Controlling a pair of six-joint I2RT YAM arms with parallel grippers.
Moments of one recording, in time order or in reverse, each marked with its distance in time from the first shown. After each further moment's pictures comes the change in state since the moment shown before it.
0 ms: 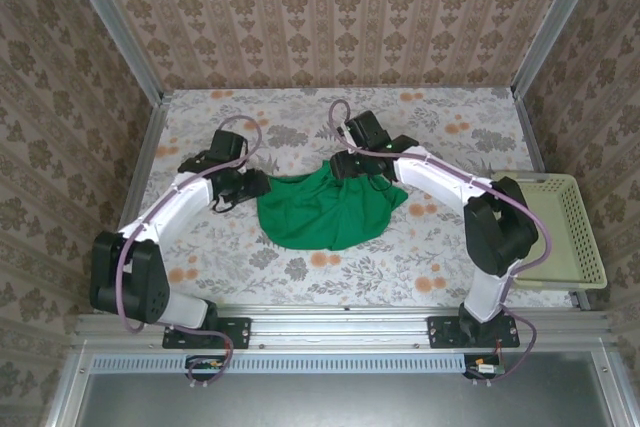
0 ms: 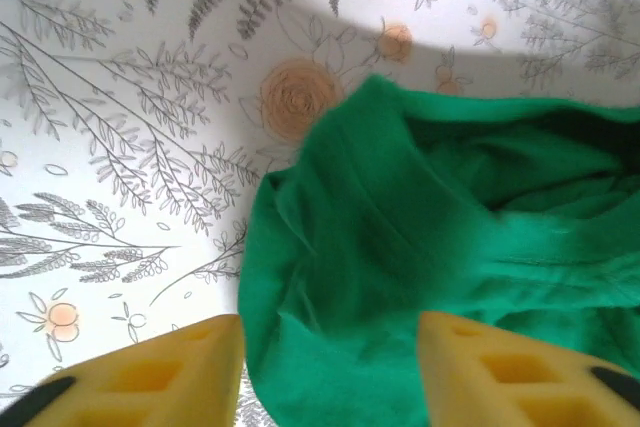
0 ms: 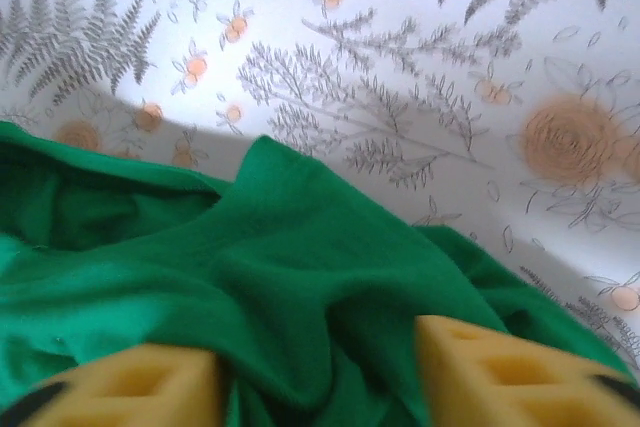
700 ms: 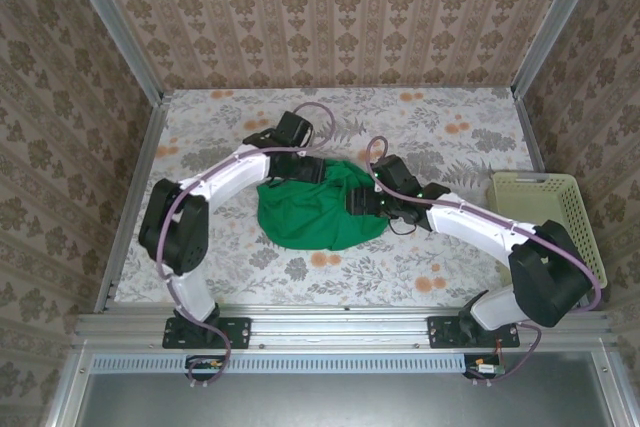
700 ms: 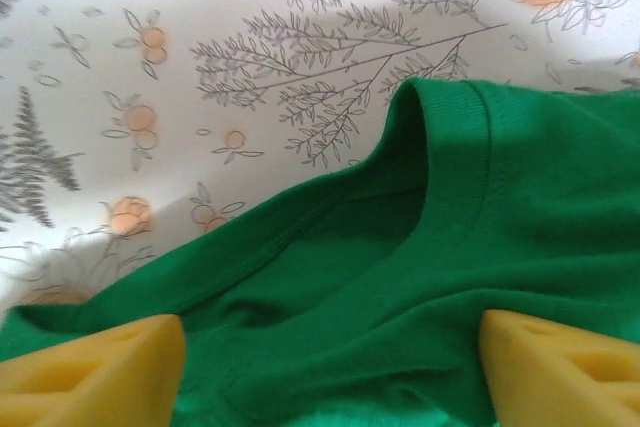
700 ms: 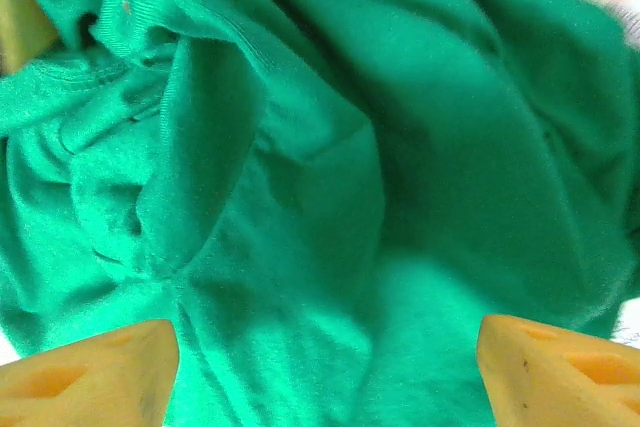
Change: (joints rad) left arm -0.261 0.402 0.341 0.082 -0.087 0.217; right arm 0.048 -0.341 -0.516 0.181 -0.035 0.330
